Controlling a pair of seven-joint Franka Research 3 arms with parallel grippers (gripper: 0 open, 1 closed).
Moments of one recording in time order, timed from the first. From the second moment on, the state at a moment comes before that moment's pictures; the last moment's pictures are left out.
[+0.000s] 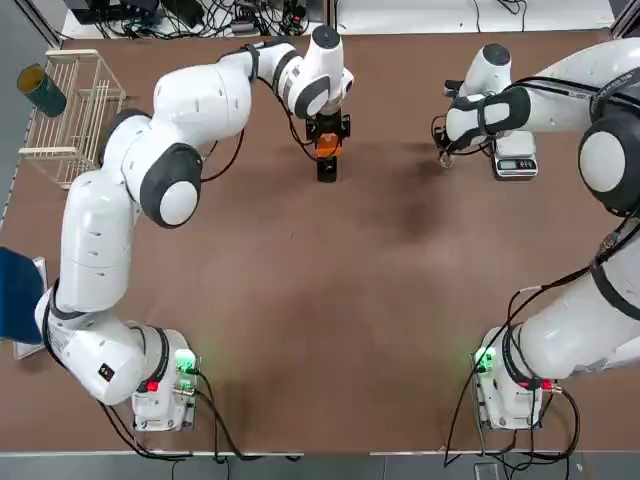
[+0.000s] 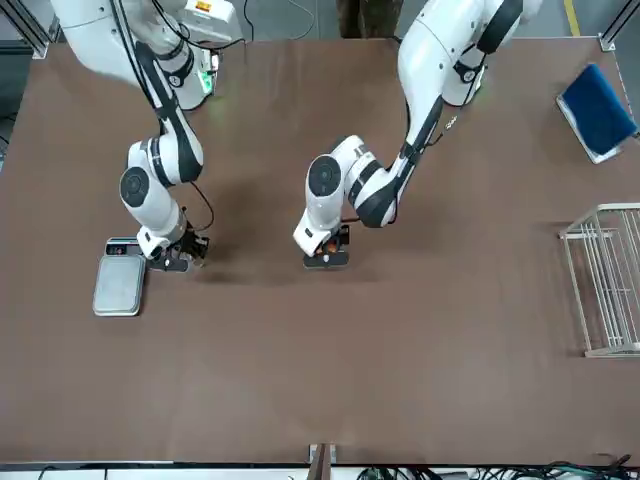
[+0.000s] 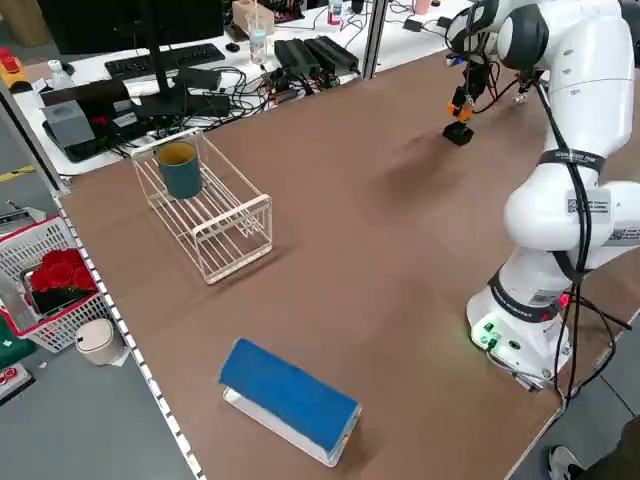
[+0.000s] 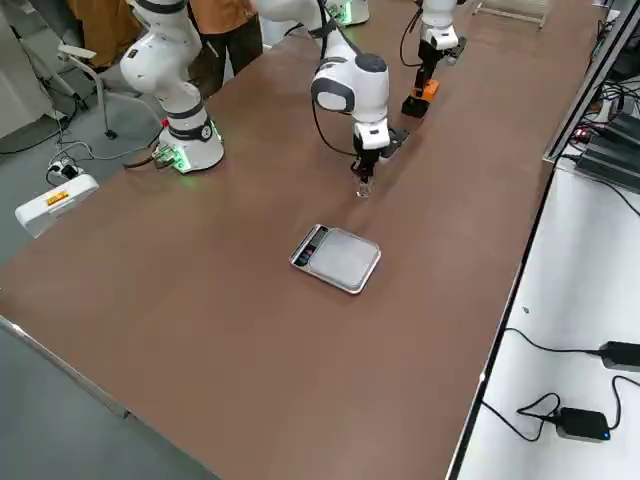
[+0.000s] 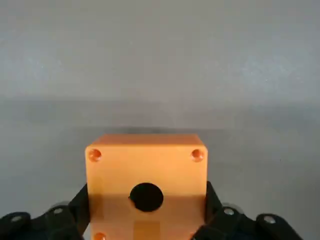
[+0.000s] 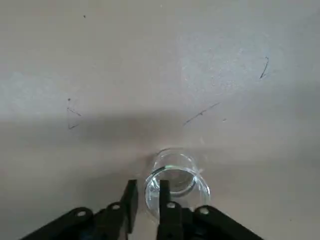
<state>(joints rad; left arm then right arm) -0.62 0.80 -0.24 -1.36 0.18 2.15 -0.92 0.15 0.32 0.06 -2.27 0.02 2.62 0.29</state>
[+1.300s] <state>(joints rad) -0.63 0.80 -0.24 -1.36 0.18 2.14 -0.94 0.15 0.32 0.05 -2.24 0.02 2.57 0.29</state>
